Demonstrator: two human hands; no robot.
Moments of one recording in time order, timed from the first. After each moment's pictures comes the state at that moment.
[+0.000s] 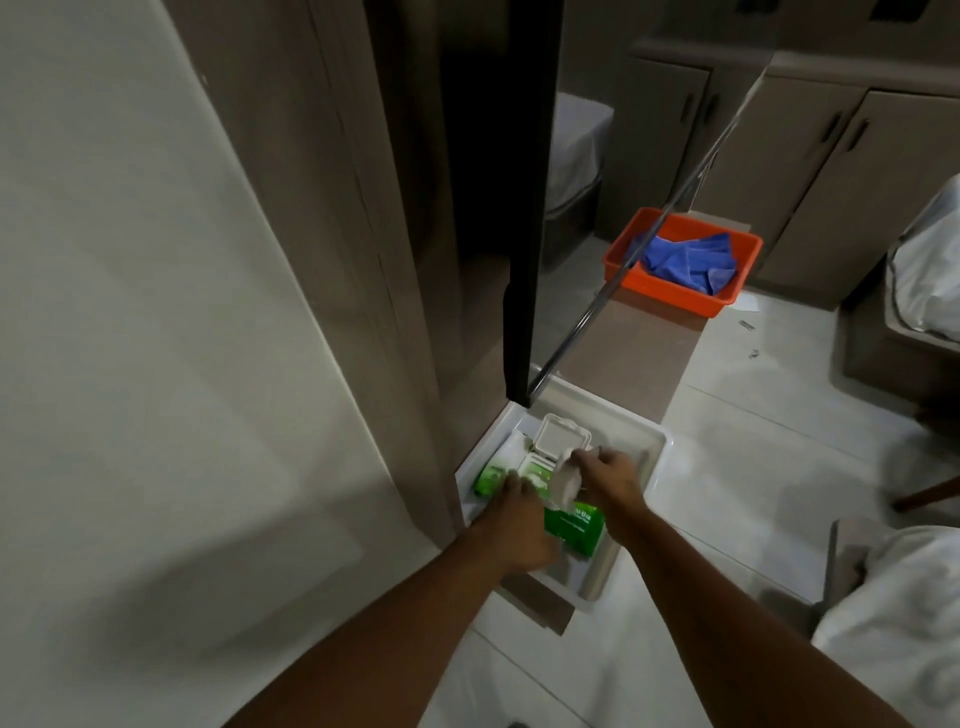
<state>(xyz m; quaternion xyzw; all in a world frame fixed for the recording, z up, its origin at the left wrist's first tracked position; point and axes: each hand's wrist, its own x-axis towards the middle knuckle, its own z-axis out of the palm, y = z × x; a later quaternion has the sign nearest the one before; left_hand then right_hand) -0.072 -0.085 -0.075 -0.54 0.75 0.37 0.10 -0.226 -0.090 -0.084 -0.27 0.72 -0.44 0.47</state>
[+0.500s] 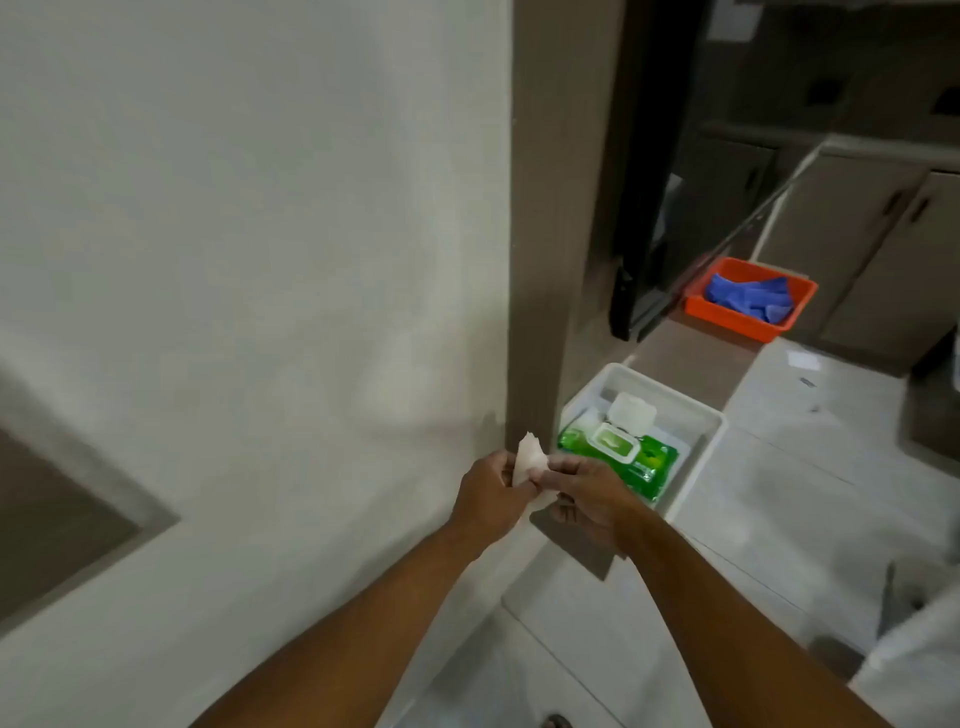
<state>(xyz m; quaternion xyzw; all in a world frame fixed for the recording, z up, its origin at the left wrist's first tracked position) 0.086 0.067 0.010 -0.61 0.58 0.43 -0.32 -0.077 0.049 -0.009 -0.38 0.49 -0.40 0.68</state>
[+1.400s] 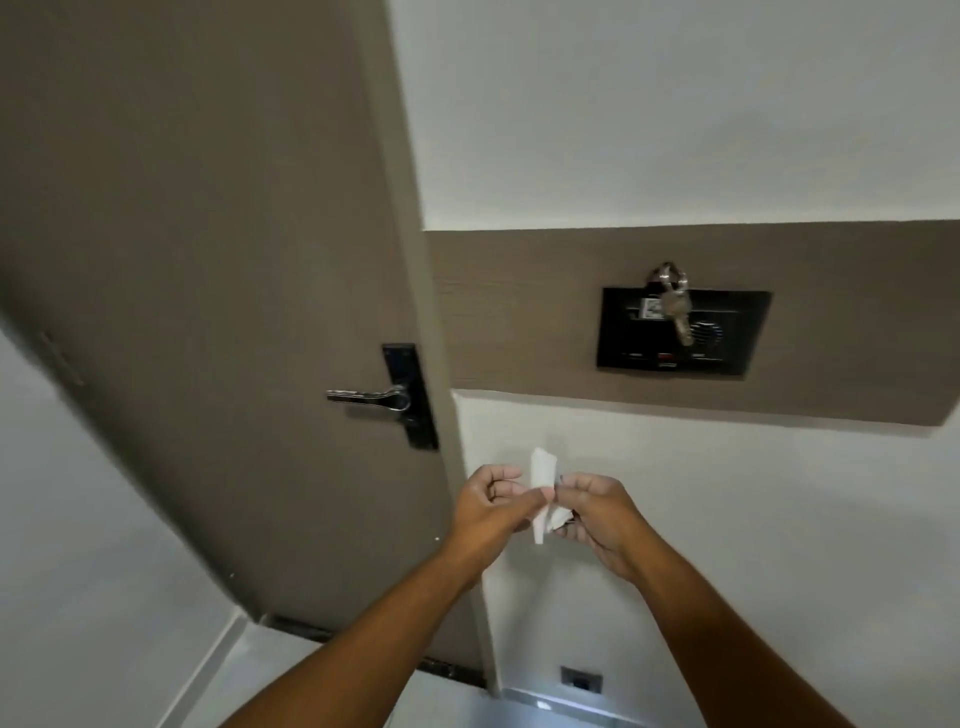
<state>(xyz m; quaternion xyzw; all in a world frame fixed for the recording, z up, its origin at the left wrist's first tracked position) 0.474 0.577 0.081 -0.67 0.14 0.25 -0.68 0.402 0.425 0.065 -0.61 0.23 -0.09 0.75</state>
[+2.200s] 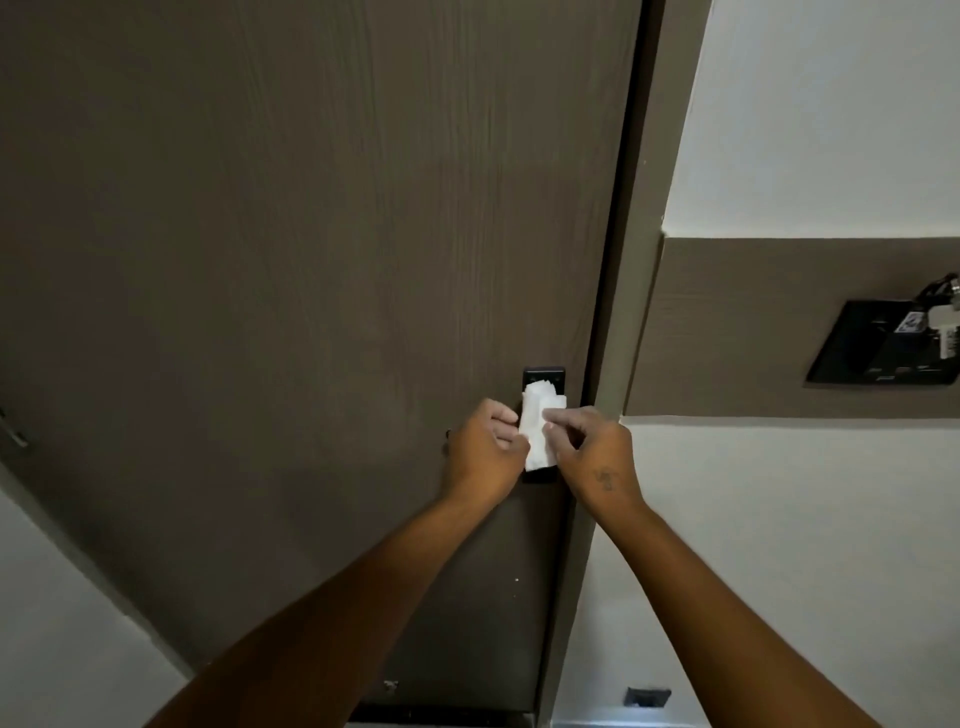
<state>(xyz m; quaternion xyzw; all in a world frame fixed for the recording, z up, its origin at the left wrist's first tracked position) 0.713 0.695 0.118 -0.75 0.32 0.09 -0.58 0.611 0.591 0.118 -0.81 0.26 -0.41 0.32</state>
